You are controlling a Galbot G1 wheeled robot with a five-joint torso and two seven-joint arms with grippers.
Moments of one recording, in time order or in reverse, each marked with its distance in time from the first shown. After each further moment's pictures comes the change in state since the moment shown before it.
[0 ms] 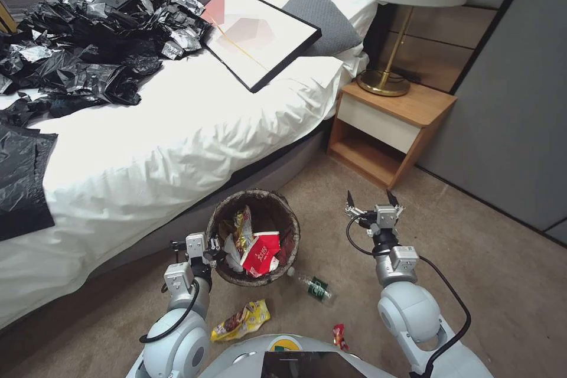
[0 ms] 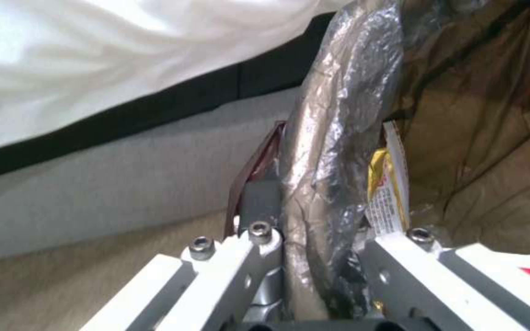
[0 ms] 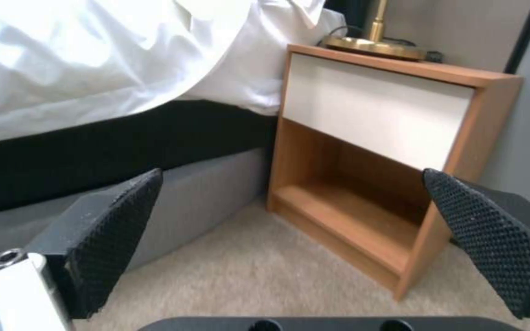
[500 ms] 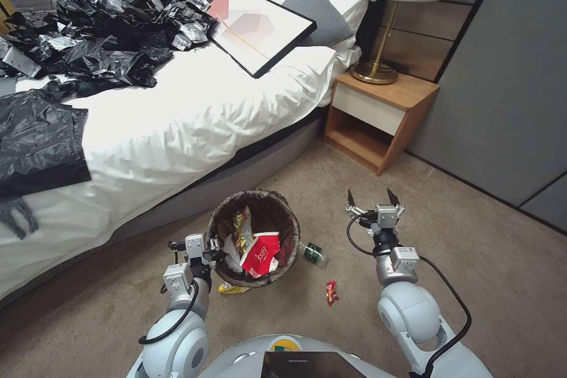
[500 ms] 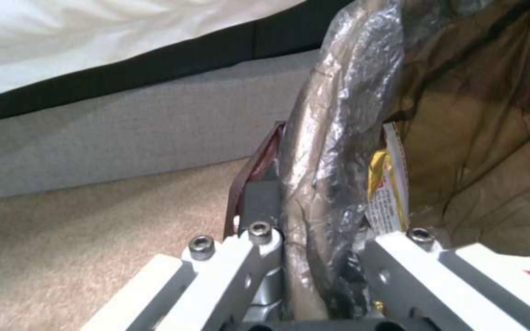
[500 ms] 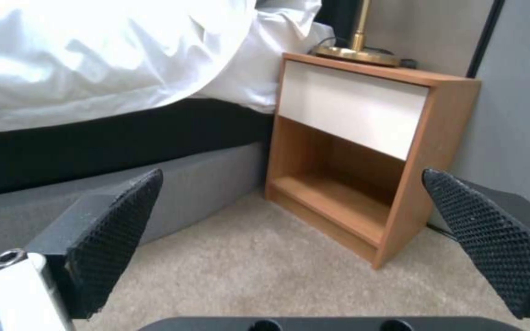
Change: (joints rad) left arm 0.006 -0.004 -0.003 -0.007 0.002 -0.001 -0.001; right arm 0.001 0.003 0.002 -0.002 -0.010 0.020 0.000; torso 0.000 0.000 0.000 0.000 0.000
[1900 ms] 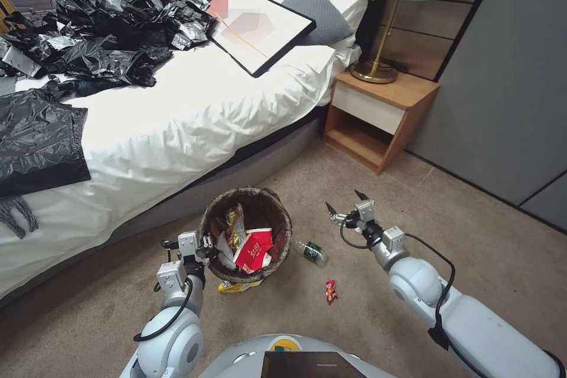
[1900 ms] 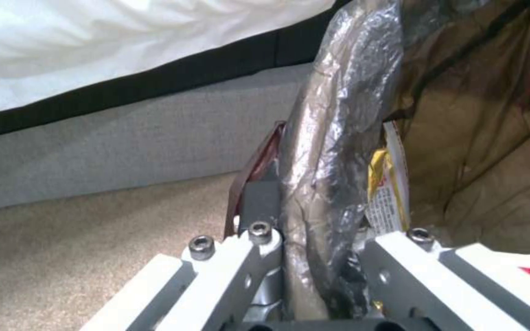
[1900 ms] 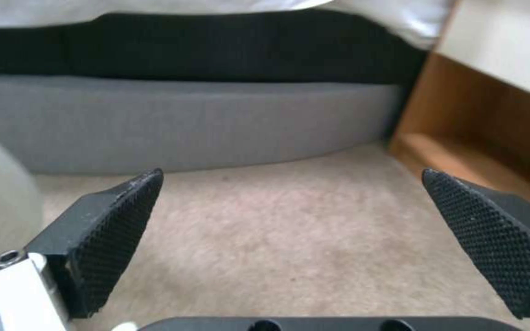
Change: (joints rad) left arm -0.008 0.003 -0.033 0.011 -0.007 -0.011 -0.008; right arm 0.182 -0.318 -0.165 -0.187 0.242 0.047 -0.109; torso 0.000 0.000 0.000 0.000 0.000
